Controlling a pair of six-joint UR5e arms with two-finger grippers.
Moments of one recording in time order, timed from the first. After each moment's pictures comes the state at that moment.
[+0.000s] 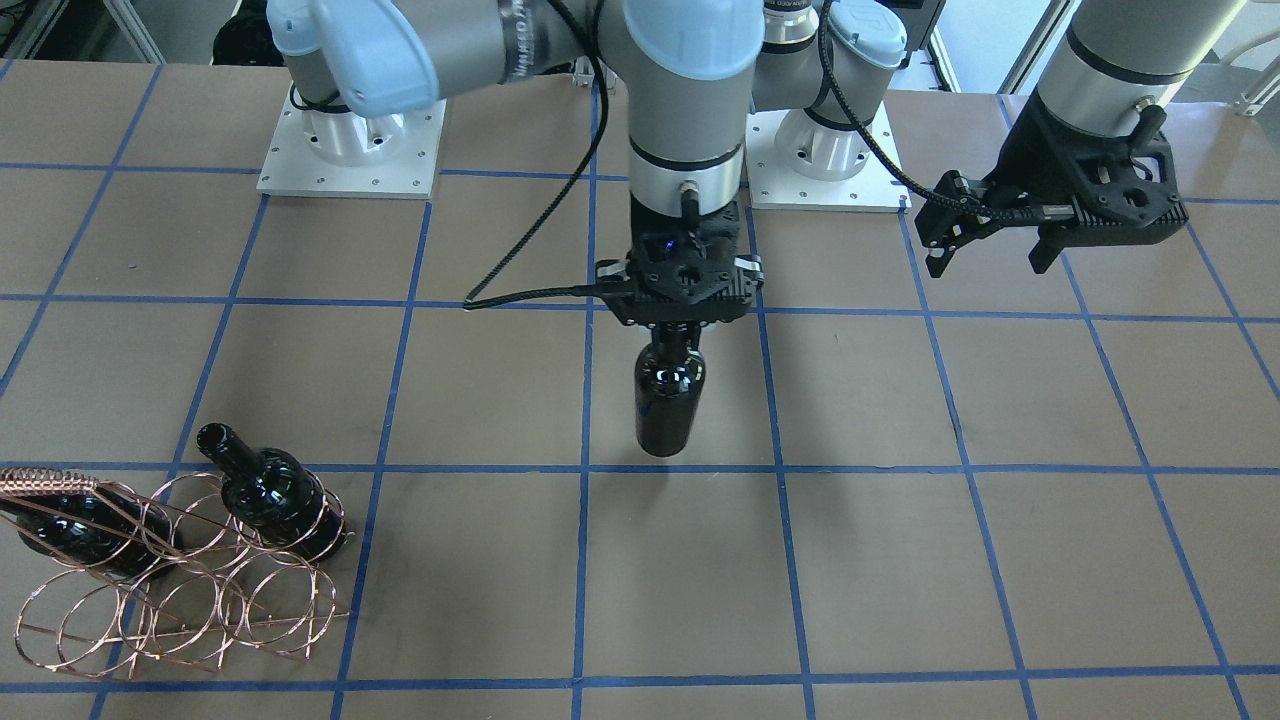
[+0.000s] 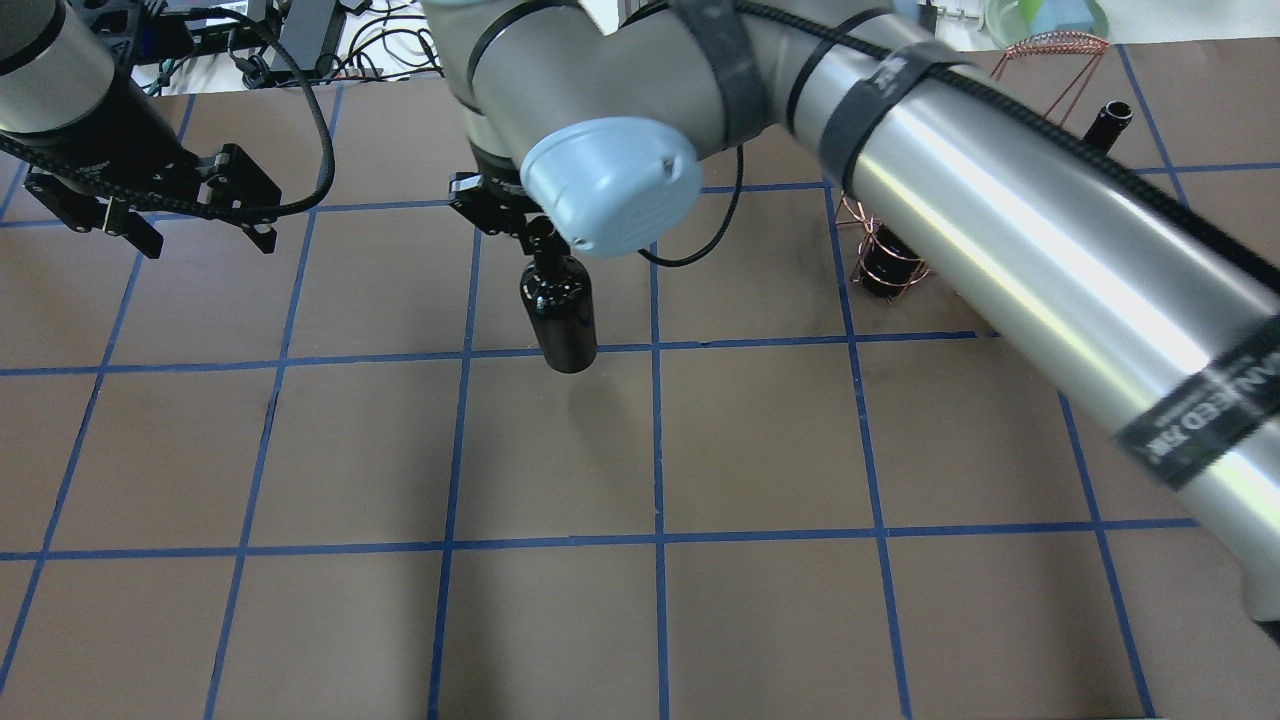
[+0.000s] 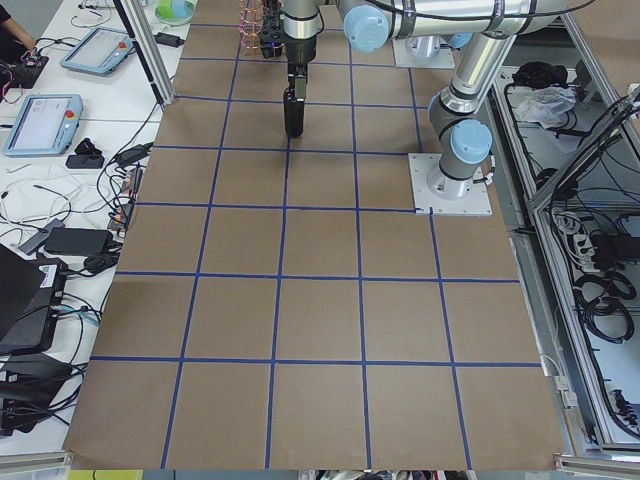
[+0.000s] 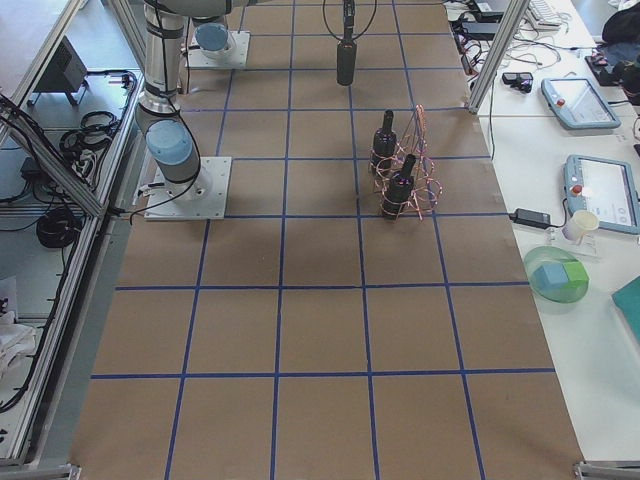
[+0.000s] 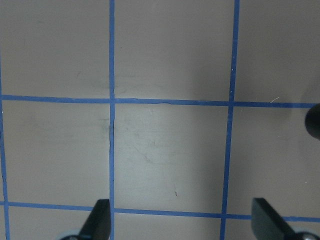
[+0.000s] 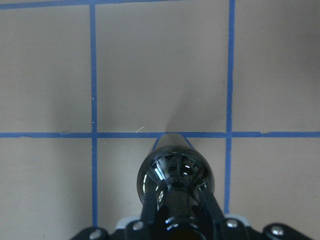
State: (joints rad) left arm -1.39 -1.52 -1.61 -1.54 1.62 0.14; right arm 2.05 -1.21 1.27 -1.74 -1.55 0.46
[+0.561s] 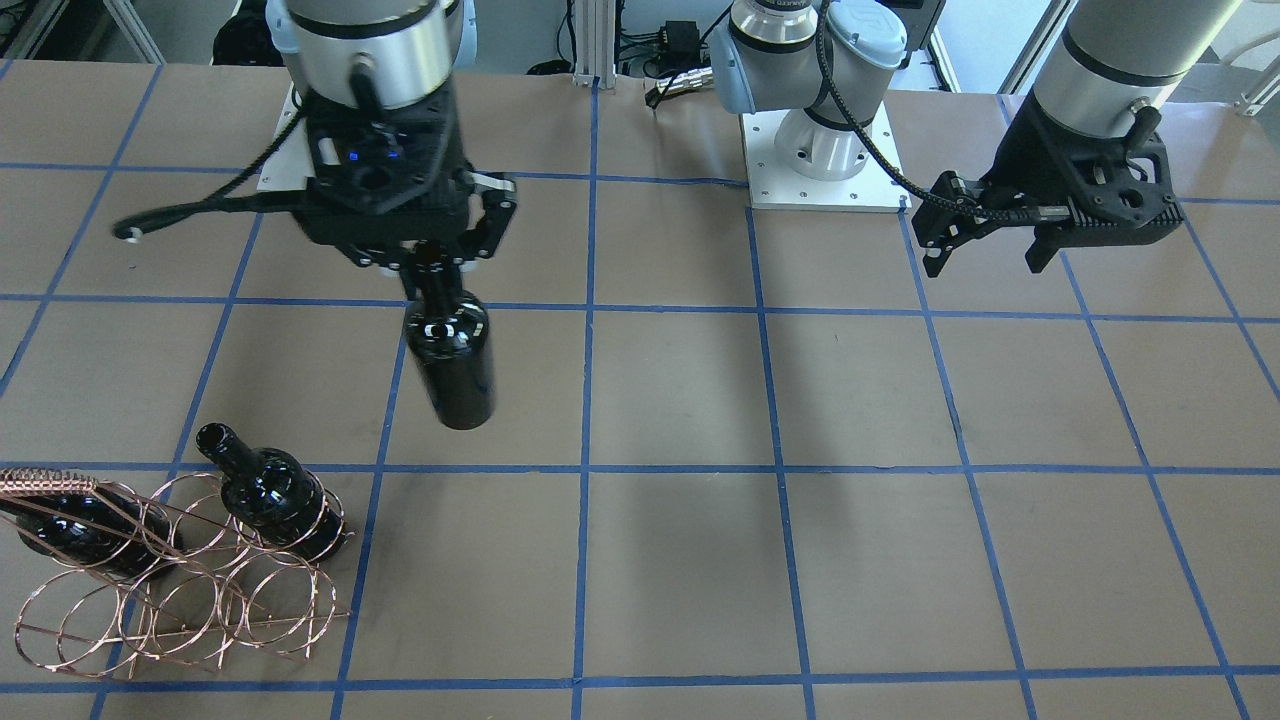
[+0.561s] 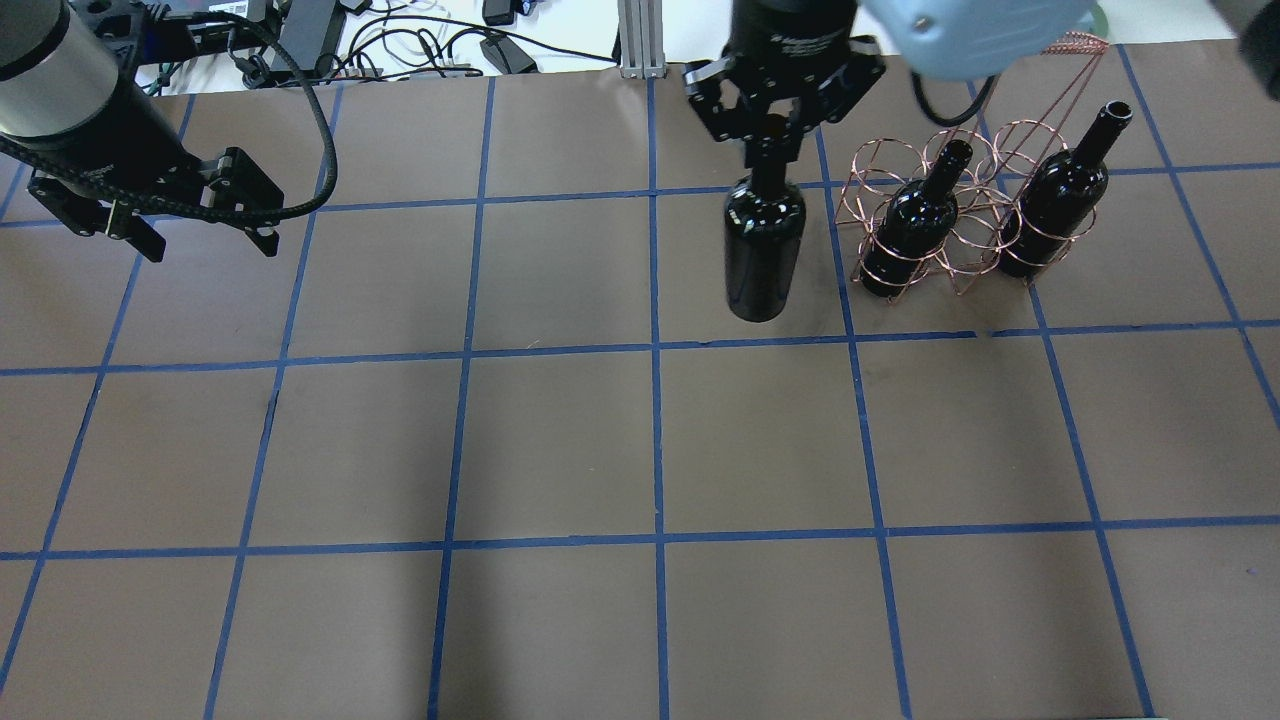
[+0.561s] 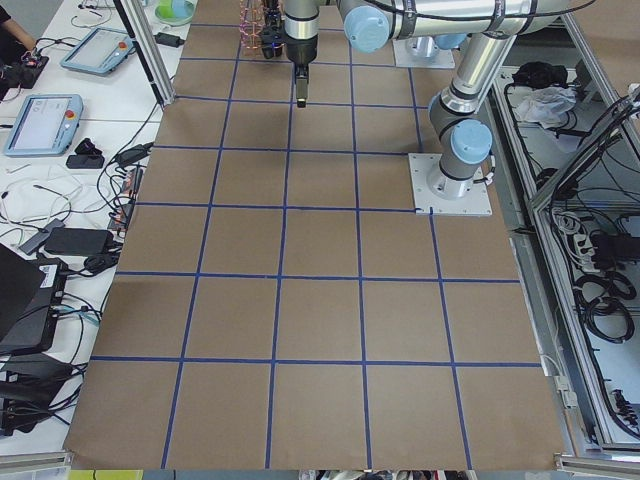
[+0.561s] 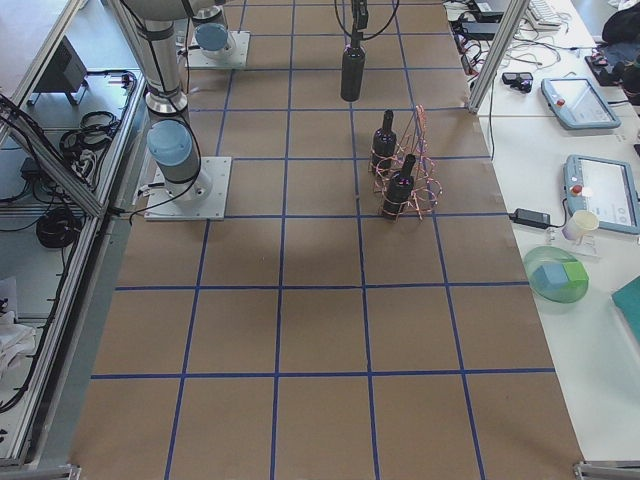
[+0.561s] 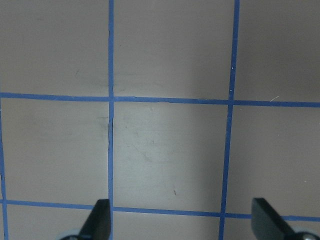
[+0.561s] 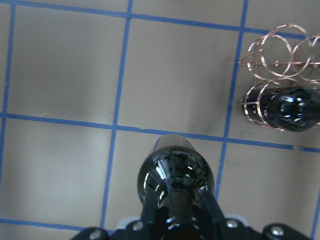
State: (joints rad) left arm -1.39 -1.52 -1.62 -1.54 1.62 0.14; right arm 1.76 -1.41 1.28 -1.53 -1.61 0.05
